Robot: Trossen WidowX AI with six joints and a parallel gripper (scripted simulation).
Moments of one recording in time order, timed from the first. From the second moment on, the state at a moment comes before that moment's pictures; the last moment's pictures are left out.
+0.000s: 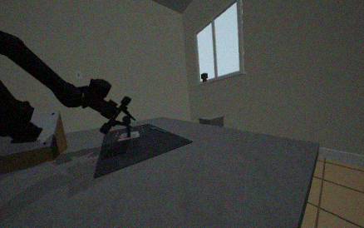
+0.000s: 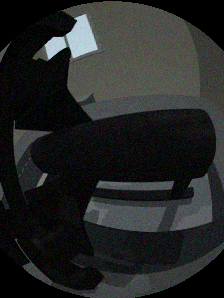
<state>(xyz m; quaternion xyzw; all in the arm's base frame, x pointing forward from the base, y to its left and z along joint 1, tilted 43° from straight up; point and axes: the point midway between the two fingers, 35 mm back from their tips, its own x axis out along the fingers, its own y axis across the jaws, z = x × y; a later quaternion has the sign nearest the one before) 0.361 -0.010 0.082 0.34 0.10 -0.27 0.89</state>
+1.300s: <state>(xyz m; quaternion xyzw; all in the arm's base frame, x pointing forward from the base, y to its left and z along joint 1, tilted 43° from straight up) 0.366 -0.022 0.044 0.35 0.09 -0.28 0.89</state>
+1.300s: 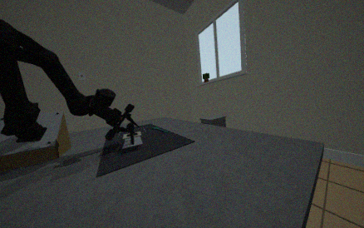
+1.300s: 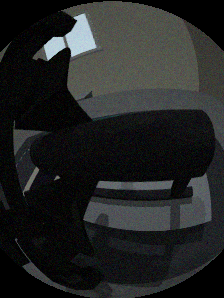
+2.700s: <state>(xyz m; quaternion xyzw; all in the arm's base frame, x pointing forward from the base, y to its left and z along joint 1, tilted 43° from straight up) 0.359 0.032 0.036 0.38 0.12 -0.27 0.87</state>
